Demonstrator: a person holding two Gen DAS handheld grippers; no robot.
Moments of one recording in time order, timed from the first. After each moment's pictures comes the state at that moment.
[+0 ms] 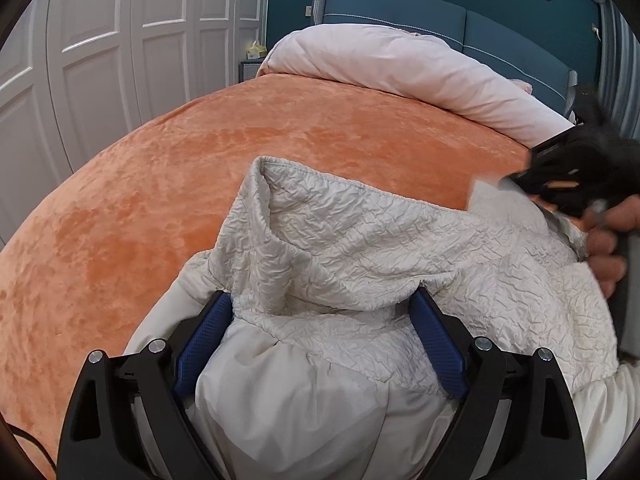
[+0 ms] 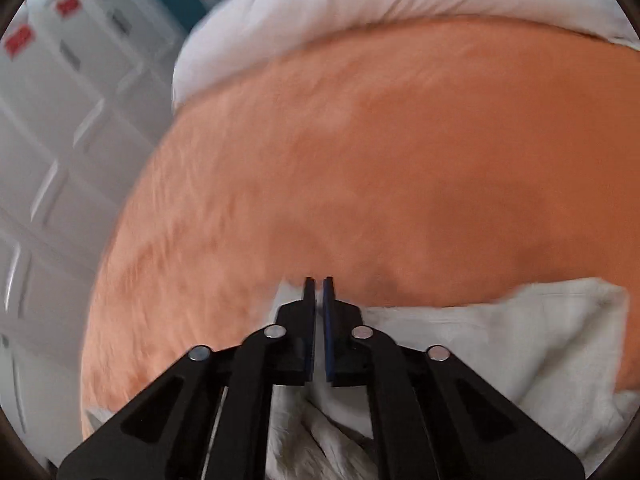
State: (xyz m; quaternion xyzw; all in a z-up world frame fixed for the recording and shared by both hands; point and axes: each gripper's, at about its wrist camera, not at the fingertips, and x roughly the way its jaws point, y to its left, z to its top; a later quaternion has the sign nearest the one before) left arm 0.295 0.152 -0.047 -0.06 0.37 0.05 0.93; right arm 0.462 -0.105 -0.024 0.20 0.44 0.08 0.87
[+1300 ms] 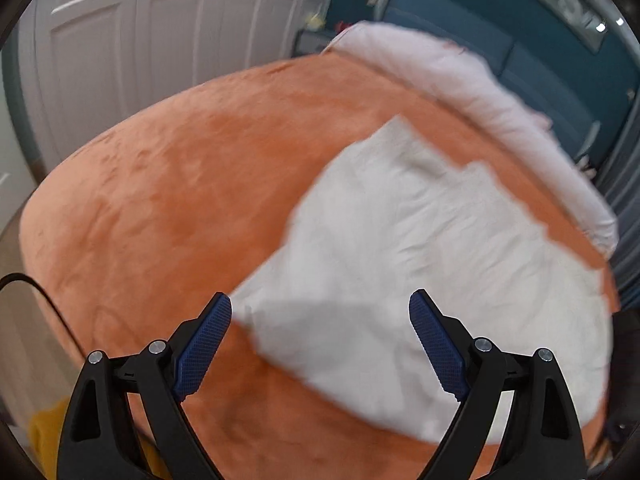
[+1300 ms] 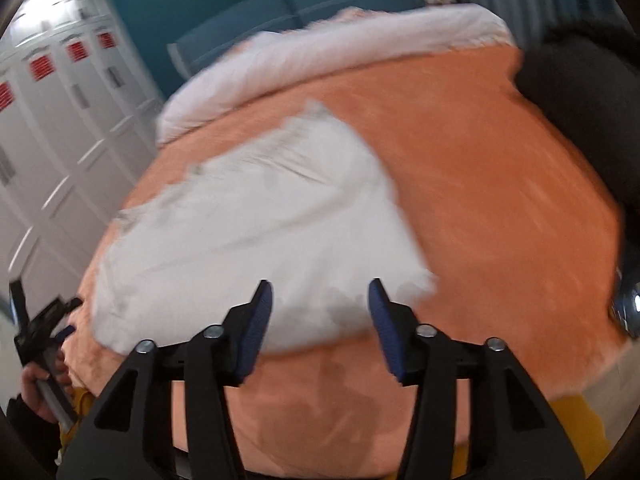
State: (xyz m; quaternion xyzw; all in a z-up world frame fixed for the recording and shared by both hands) left arm 0.101 0.211 0.017 -0.18 0.39 0.07 0.90; right arm 0.025 -0.270 0.031 0.17 0.36 0.01 0.92
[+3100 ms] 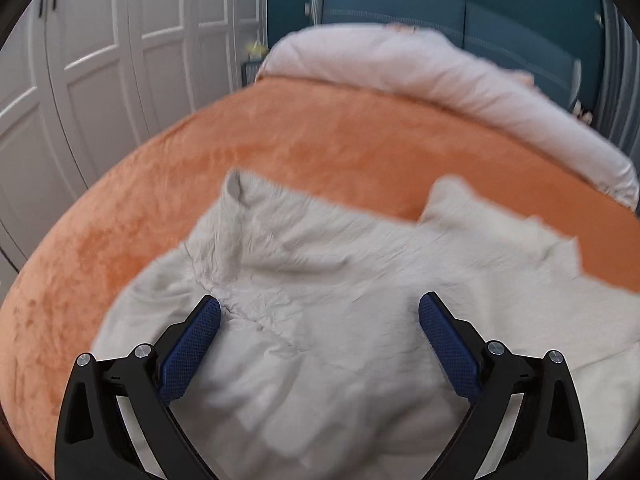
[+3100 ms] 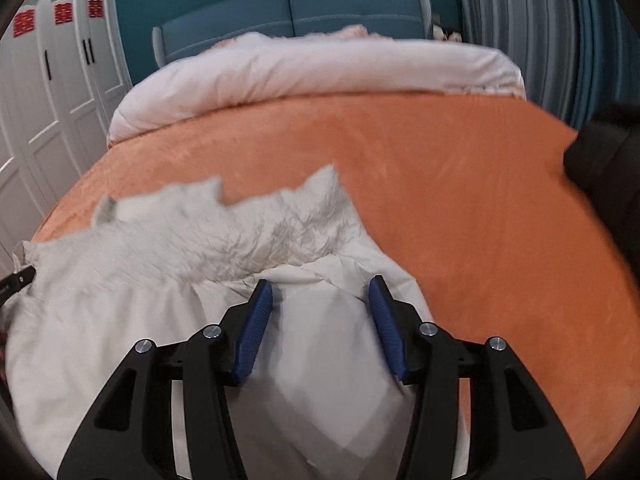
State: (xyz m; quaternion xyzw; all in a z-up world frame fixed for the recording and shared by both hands) left arm 0.295 0.110 -0.021 -0.03 0.39 0.07 0.92; right arm 0.223 -0.281 -0.035 0.10 0.35 -0.07 0.93
